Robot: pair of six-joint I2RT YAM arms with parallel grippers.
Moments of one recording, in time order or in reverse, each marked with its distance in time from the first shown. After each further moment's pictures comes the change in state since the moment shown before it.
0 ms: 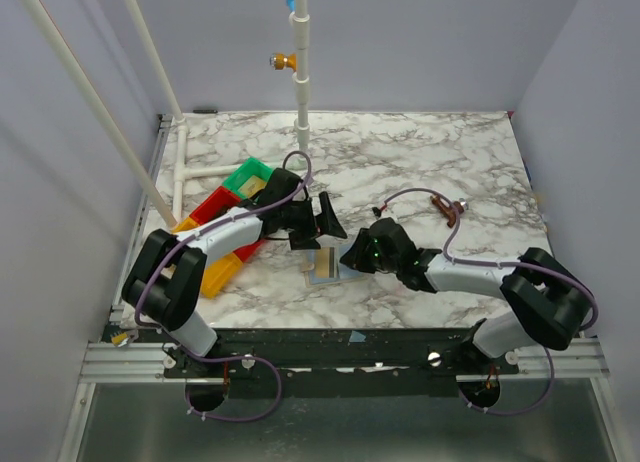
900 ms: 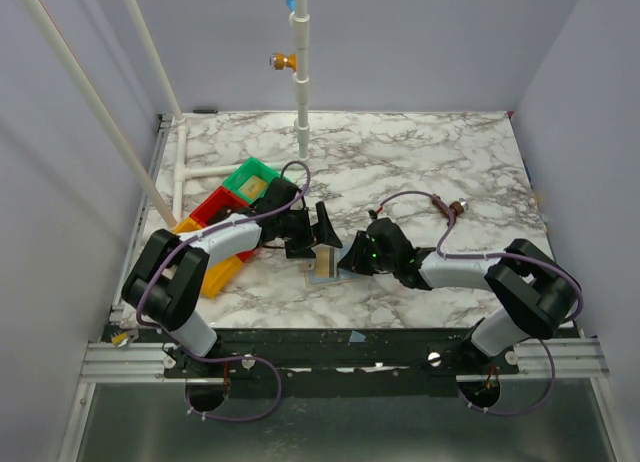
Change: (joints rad) left arm 0.004 -0.016 -0.107 0.024 -0.017 0.021; right arm -0.034 0.097 0.003 0.049 -0.103 0.007
